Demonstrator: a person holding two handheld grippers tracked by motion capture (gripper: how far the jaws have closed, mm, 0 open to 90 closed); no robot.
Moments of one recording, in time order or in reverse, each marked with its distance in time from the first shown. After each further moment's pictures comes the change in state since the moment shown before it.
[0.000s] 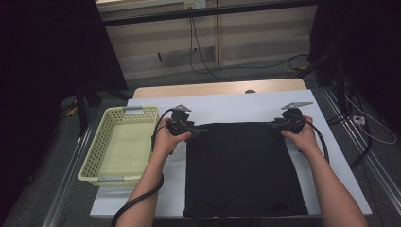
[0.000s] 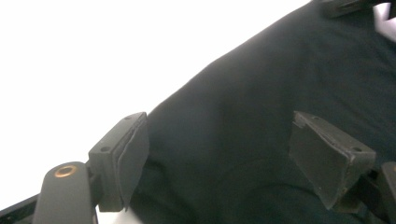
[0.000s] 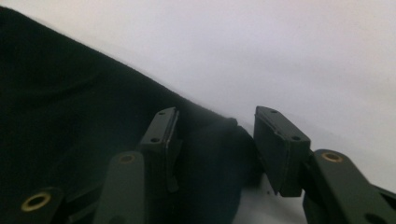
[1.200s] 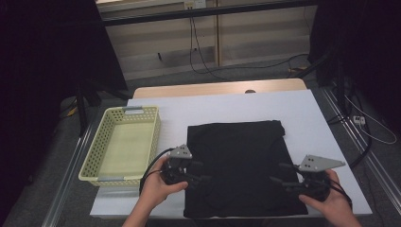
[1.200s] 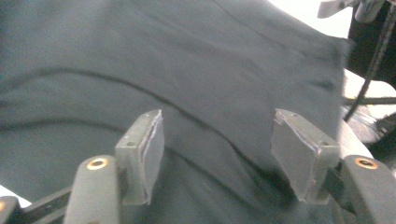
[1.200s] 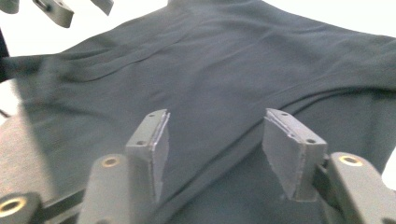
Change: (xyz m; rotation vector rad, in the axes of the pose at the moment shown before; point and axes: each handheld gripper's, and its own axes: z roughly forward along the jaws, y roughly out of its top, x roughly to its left) left arm -0.110 -0.075 -0.062 0.000 -0.215 0.159; right arm 0.117 -0.091 -0.137 -0.127 0.226 -0.197
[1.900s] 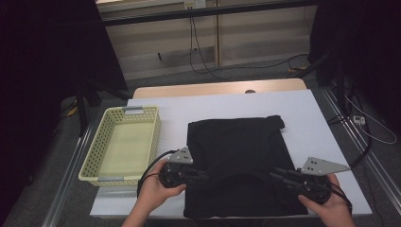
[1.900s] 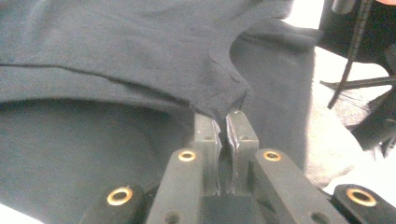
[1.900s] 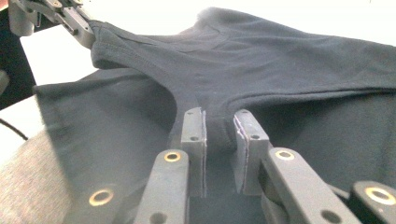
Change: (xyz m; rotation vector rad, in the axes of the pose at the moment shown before) left arm -0.036 -0.004 -0.019 0.015 -0.064 0.094; right arm 0.023 0.003 -0.013 -0.082 0.028 0.015
